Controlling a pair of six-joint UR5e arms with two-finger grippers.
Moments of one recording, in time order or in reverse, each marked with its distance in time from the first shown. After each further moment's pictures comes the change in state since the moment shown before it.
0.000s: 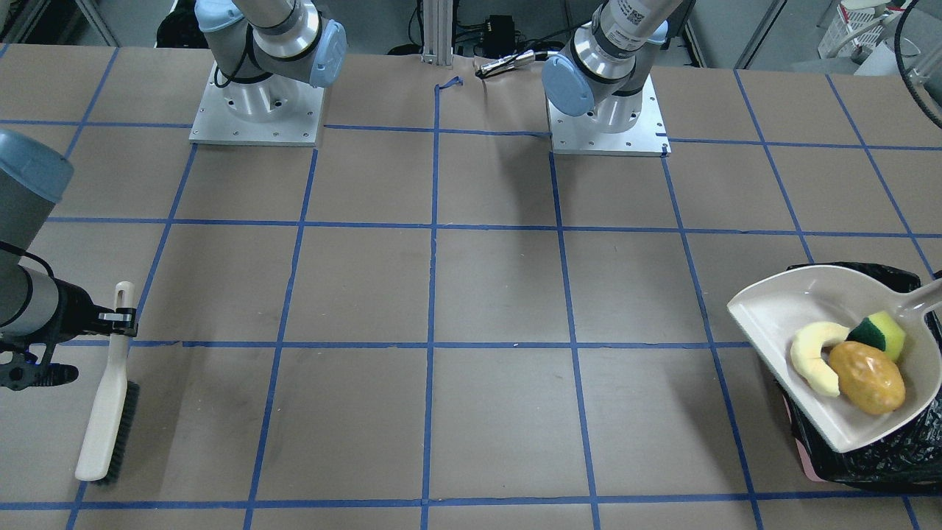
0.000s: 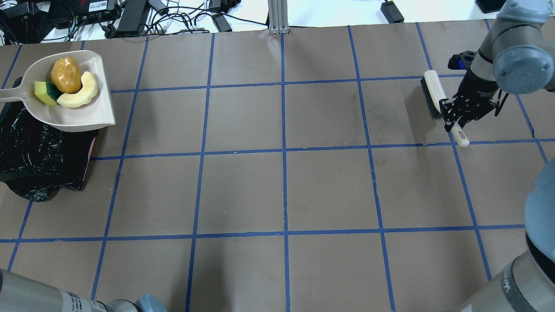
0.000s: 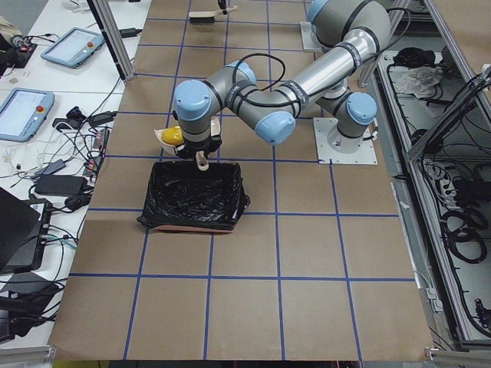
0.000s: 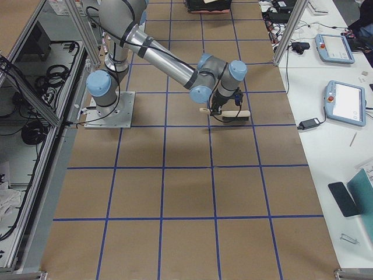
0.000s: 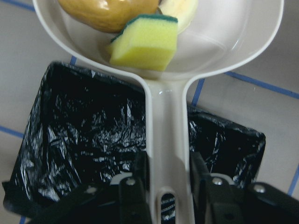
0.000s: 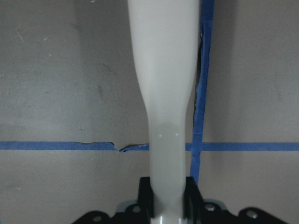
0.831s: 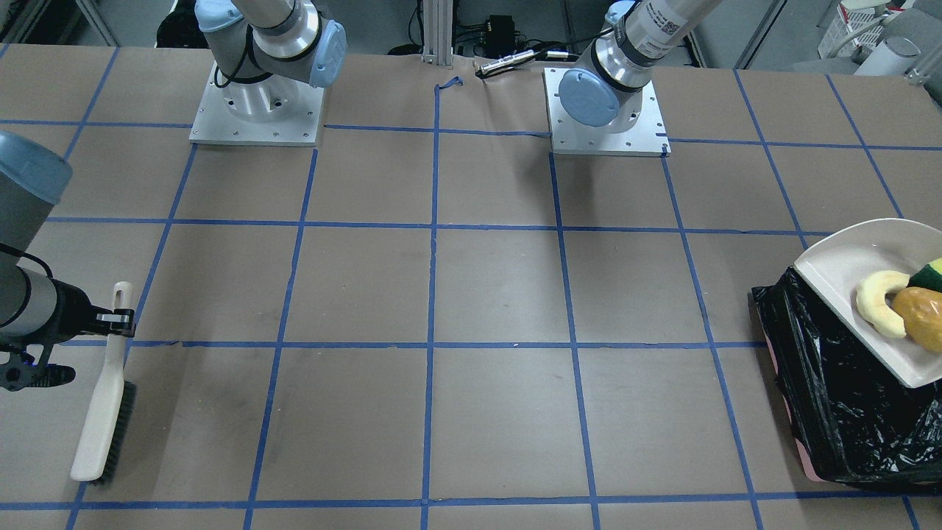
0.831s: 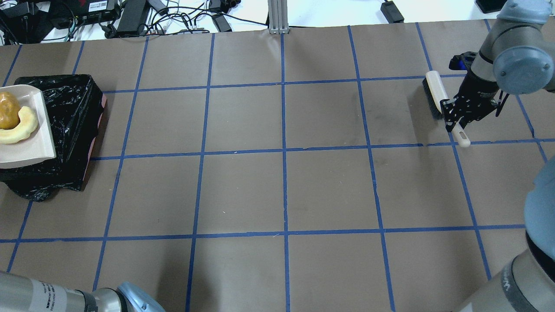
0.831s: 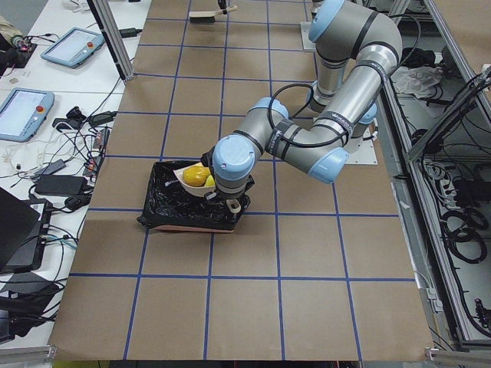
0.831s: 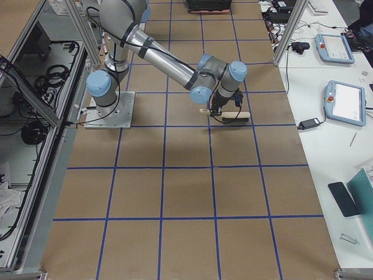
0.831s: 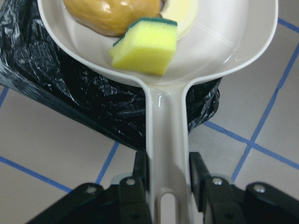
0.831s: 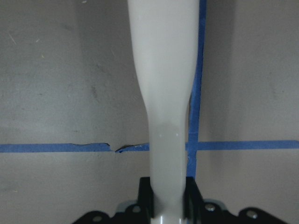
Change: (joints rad) left arm 0.212 -0.036 0.055 -0.070 0.058 0.124; right arm -0.002 0.003 -0.001 -0.001 -0.007 0.017
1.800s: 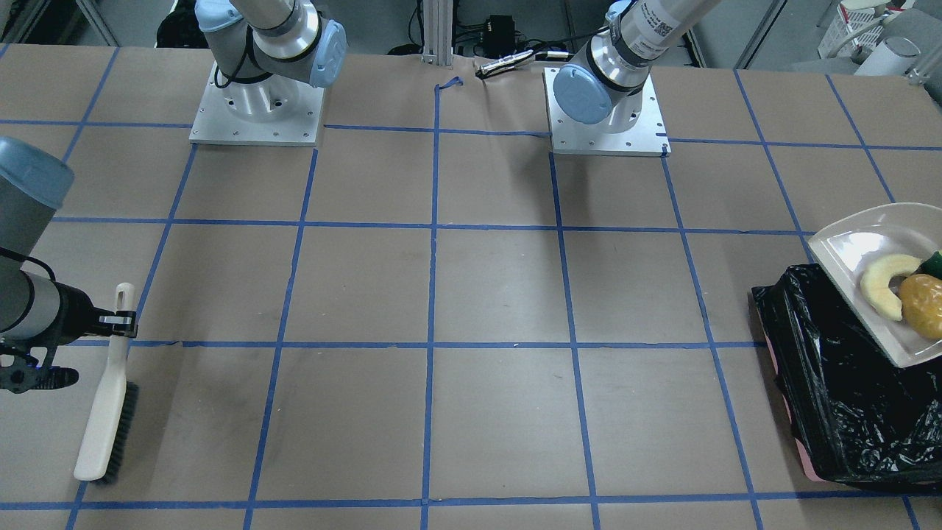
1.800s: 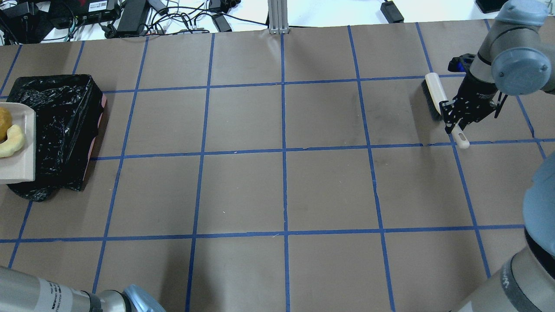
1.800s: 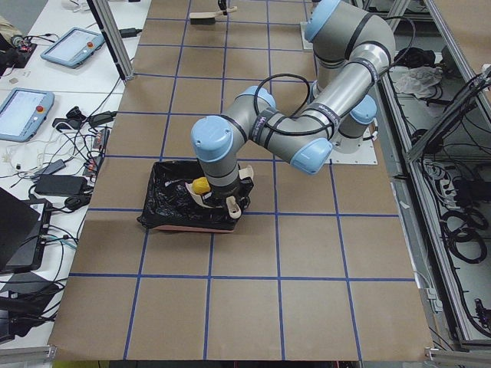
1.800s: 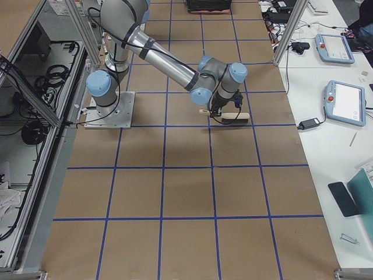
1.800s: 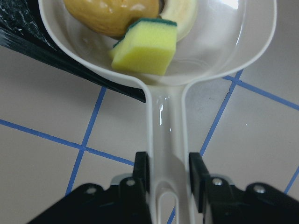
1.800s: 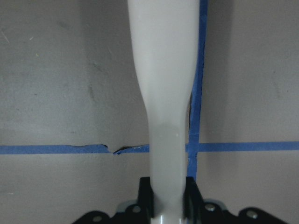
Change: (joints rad) left arm -0.085 -0.024 0.082 0.005 0.222 0.017; right arm 0.000 0.013 0.000 0.000 -0.004 0.001
